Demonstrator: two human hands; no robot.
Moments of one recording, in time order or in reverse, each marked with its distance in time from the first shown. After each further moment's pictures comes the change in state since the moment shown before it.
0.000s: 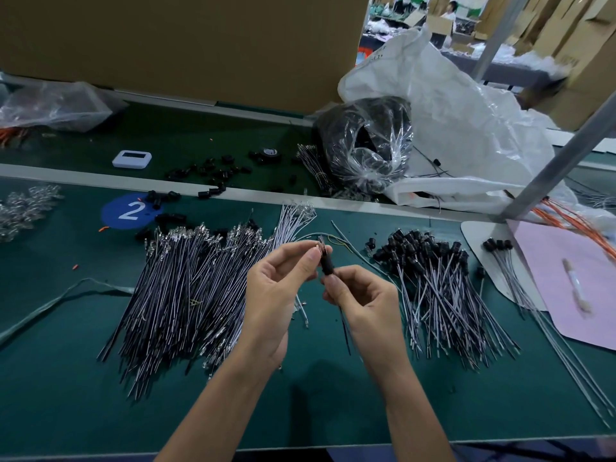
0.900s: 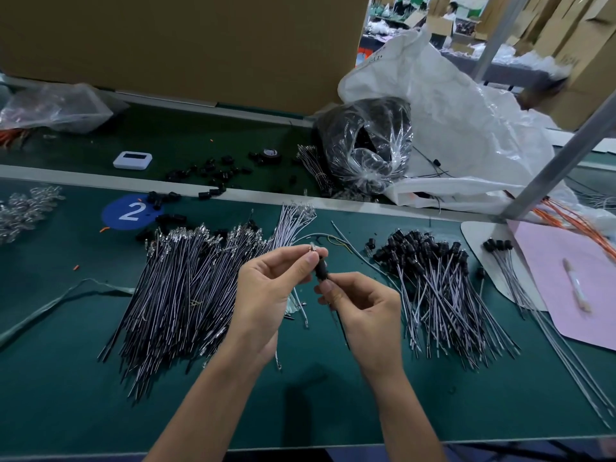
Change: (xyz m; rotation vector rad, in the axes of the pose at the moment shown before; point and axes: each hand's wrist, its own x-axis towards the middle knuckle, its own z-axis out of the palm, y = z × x) left_hand 0.001 0.011 -0.005 0.050 0.006 -0.044; right_hand -0.007 -0.002 0.004 -0.054 0.077 -0.045
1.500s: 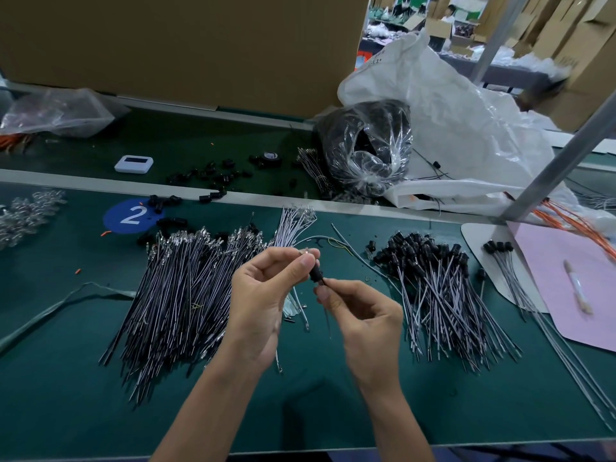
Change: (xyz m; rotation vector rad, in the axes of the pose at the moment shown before) left_hand -0.006 0.007 -0.001 -0.183 0.015 0.004; right_hand -0.011 -0.003 0.007 0.075 0.078 -0.043
